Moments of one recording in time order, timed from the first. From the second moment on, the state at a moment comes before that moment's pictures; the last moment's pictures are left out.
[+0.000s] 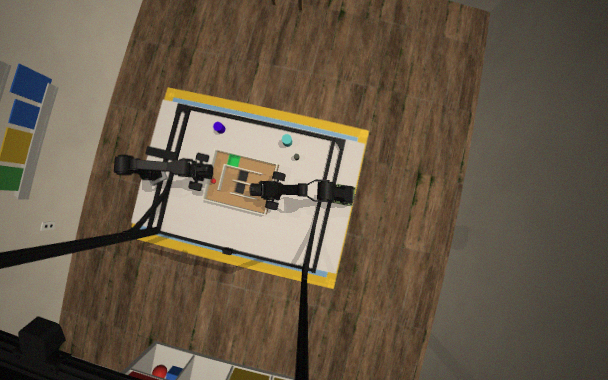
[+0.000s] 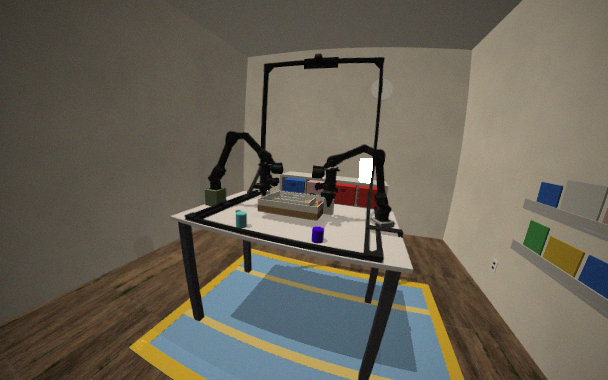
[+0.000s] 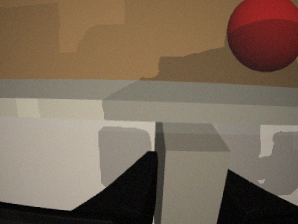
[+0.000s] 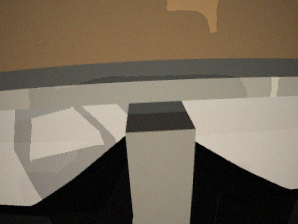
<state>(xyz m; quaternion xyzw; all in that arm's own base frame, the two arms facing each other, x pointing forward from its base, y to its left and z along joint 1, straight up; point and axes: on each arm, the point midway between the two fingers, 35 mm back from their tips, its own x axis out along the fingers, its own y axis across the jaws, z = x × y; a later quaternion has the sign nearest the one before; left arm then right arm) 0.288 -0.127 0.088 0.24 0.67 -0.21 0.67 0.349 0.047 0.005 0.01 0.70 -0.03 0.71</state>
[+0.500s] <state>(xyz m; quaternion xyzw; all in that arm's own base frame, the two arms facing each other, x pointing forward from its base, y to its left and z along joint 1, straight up) 0.292 -0.125 0.084 0.21 0.67 -0.23 0.67 0.347 0.043 0.008 0.03 0.71 -0.01 0.71</state>
